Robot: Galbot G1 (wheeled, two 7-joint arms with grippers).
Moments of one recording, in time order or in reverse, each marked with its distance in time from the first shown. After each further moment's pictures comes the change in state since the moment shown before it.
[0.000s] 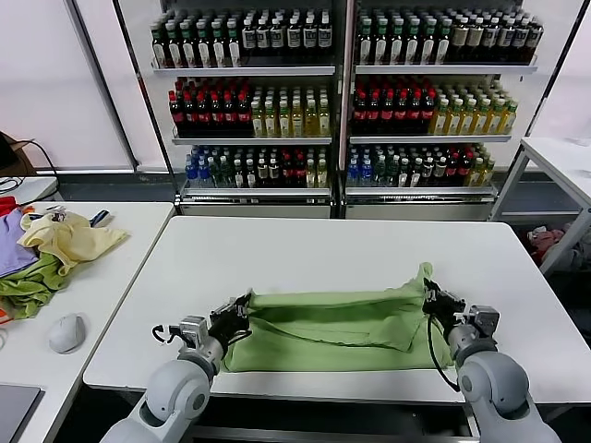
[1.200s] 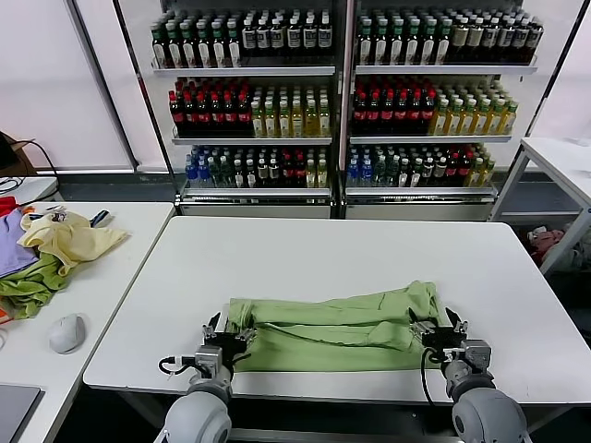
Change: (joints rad) left arm 0.136 -0.153 0.000 -0.030 0.310 0.021 -0.166; right arm -0.130 0.040 0.005 0.077 -0.162 0.006 0.004
